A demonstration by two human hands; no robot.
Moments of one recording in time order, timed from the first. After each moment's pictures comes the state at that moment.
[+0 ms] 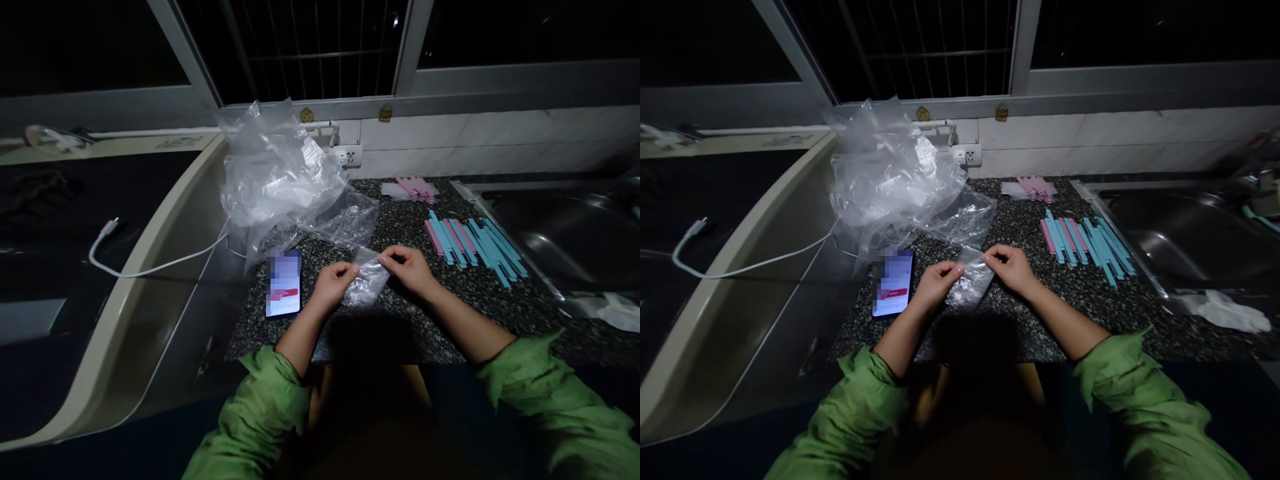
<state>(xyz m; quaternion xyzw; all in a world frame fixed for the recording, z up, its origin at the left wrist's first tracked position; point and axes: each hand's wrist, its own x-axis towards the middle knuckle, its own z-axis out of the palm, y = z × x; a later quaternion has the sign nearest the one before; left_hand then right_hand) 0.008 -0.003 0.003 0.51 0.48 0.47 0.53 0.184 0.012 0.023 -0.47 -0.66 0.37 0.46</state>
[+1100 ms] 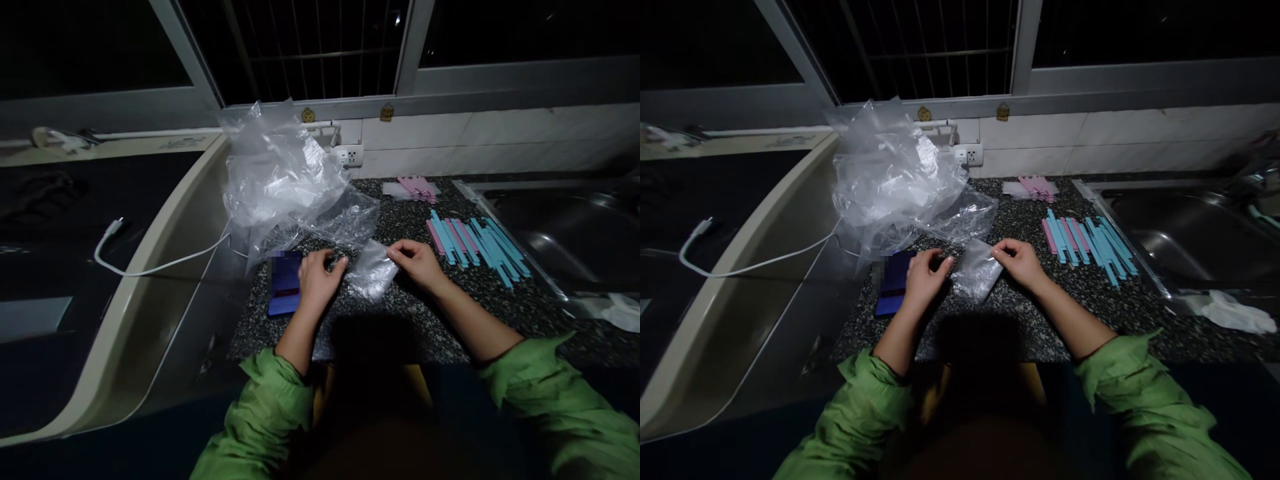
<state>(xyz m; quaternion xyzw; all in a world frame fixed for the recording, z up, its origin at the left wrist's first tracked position) -0.009 -0.001 0.002 0.60 0.64 0.42 0.24 0.196 0.018 0.024 -0.47 -0.64 0.39 0.47</state>
